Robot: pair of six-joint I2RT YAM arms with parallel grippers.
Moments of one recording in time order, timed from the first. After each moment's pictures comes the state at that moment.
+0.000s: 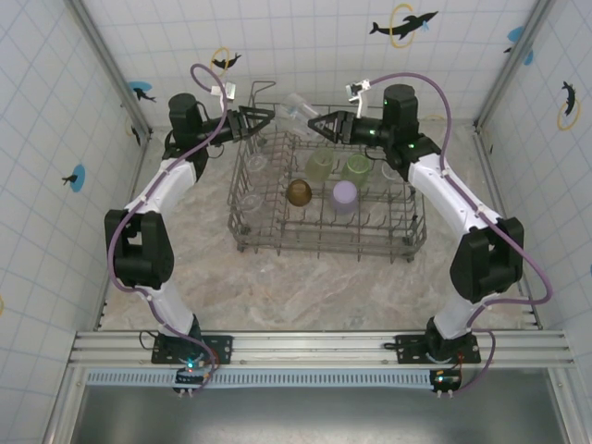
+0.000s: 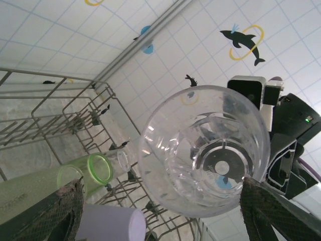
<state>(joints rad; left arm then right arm) -0.15 1.80 1.44 0.34 1.15 -0.83 0.39 1.71 1.53 -0.03 -0.84 0.60</state>
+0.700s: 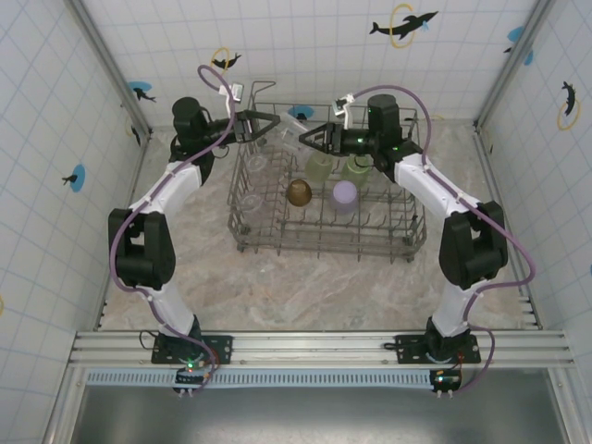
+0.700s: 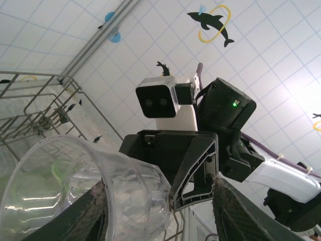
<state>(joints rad) -0.19 1.80 1.41 0.52 1.24 -0.92 0.41 1.82 1.52 0.00 -0.92 0.64</state>
